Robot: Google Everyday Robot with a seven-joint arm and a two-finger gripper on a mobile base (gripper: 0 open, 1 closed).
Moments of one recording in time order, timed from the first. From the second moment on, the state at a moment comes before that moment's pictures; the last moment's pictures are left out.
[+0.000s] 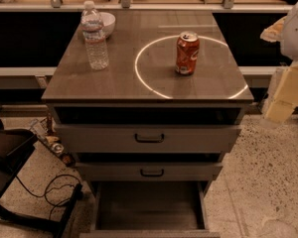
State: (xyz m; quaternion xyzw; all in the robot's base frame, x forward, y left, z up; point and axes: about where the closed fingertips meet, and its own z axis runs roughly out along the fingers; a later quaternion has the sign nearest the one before) arm 0.438 -0.214 0.985 -0.60 0.78 -0.05 0.17
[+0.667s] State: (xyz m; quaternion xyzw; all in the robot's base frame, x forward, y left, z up) arm 0.425 -0.229 0.962 -0.62 0.77 -0.06 0.16
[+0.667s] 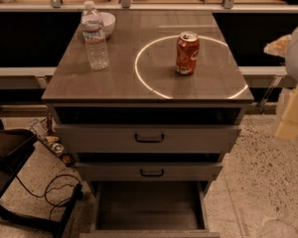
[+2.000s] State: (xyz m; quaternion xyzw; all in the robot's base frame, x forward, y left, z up) arm 0.348 -0.266 0.803 -0.65 0.76 -0.08 0.06
